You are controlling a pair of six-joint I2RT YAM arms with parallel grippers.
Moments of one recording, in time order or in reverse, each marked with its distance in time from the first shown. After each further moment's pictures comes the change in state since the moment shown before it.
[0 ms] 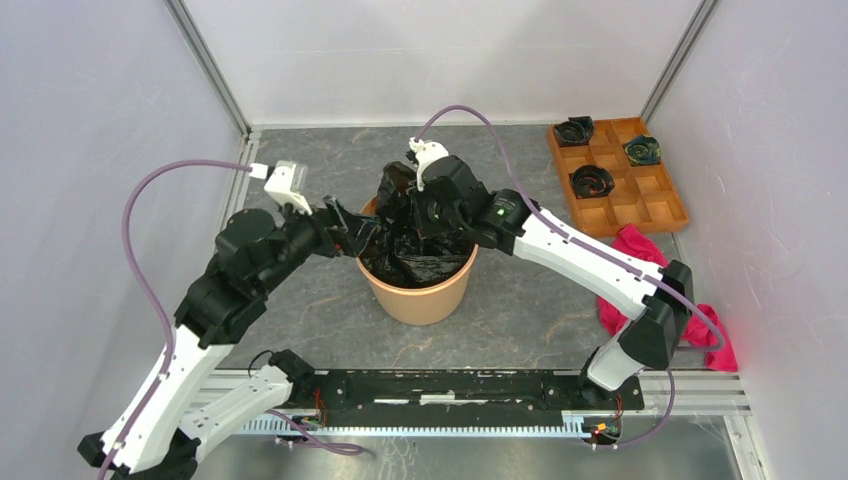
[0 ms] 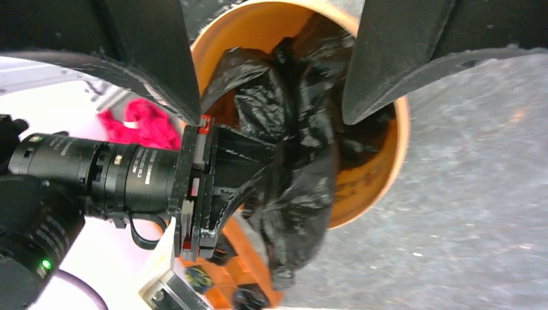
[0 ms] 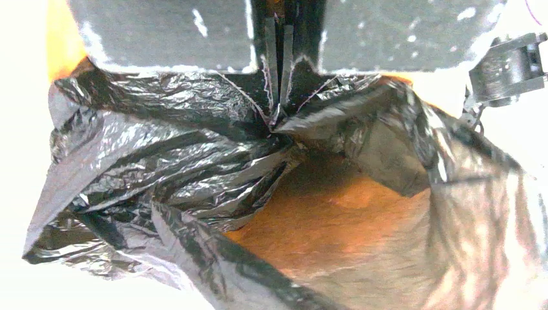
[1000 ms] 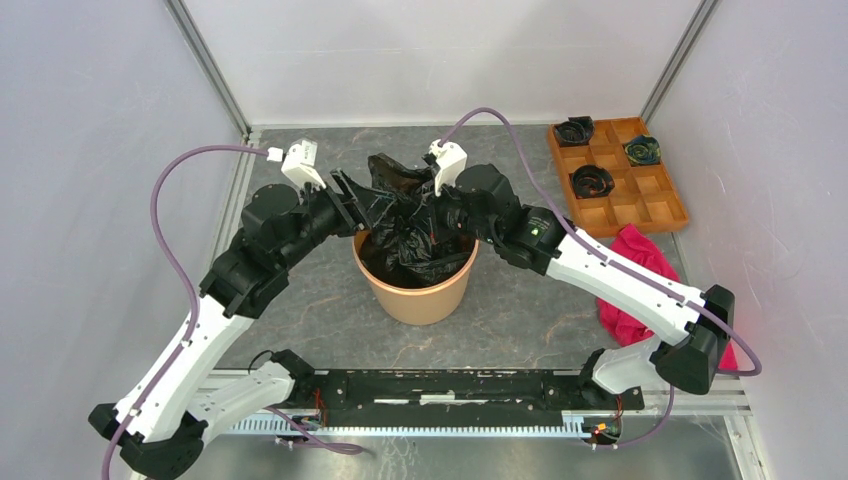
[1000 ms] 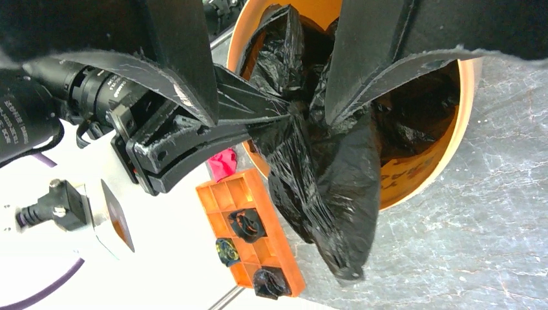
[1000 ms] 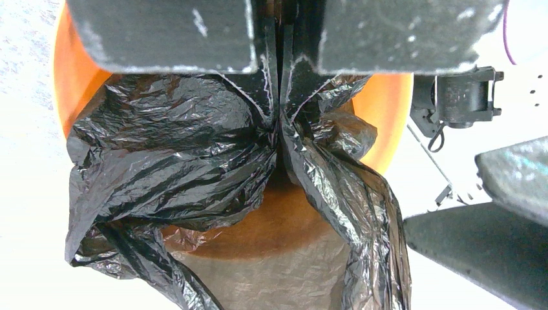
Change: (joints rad) left arm -0.001 0.123 0.024 0.116 0.021 -0.278; right arm 0.000 -0.190 -0.176 0.195 -0.101 -0.068
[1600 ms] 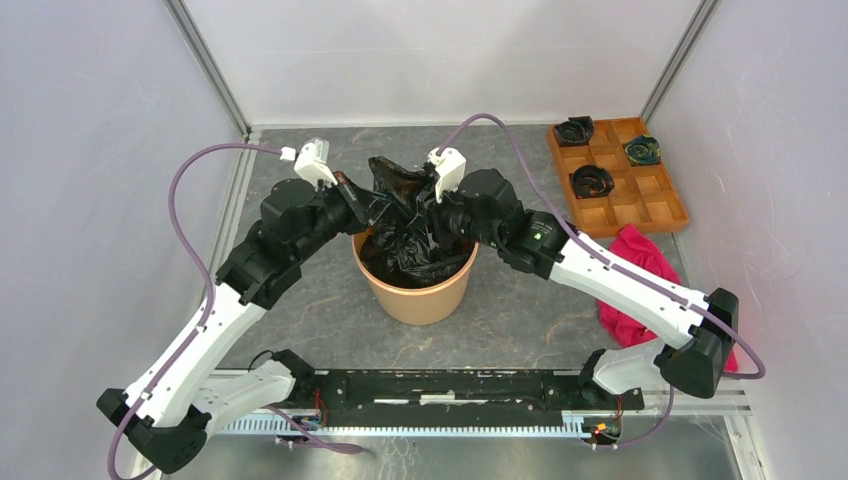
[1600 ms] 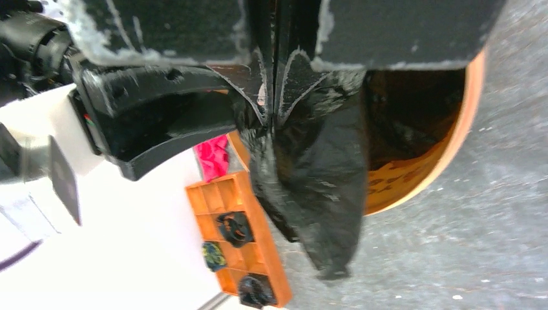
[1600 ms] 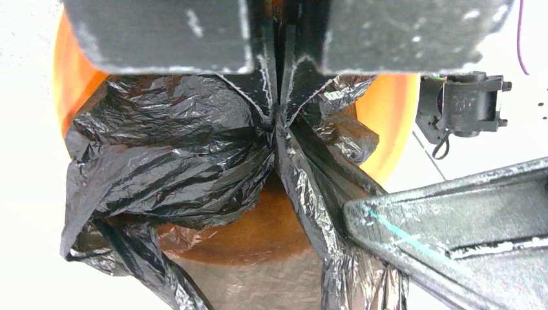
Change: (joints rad) left arm 0.000 0.060 -0.033 0.056 -0.005 -0.034; right arm 0.000 -0.024 -0.048 0.032 -0.024 -0.058
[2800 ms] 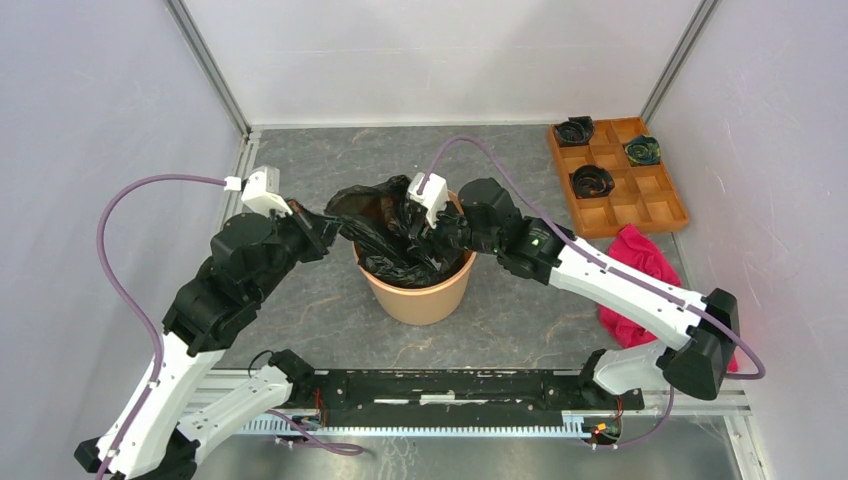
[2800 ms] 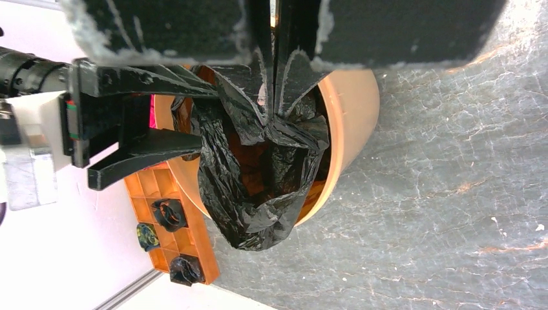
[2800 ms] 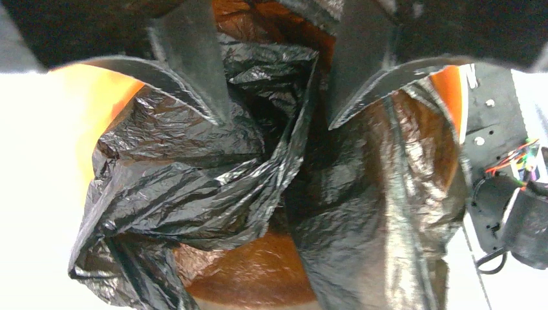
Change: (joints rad) left arm 0.000 -0.210 0.048 -0.340 -0.221 0.090; right arm 0.001 -0.029 -0.063 -0.017 -0.185 -0.393
